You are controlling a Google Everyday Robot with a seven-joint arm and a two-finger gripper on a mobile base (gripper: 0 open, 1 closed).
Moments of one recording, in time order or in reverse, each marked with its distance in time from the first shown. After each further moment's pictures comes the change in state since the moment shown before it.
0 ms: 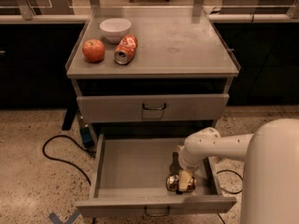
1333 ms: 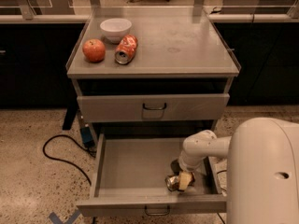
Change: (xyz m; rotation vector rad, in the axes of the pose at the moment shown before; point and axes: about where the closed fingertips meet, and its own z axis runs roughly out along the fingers) arm 0.017 -0.004 0.044 -0.044 0.034 0.048
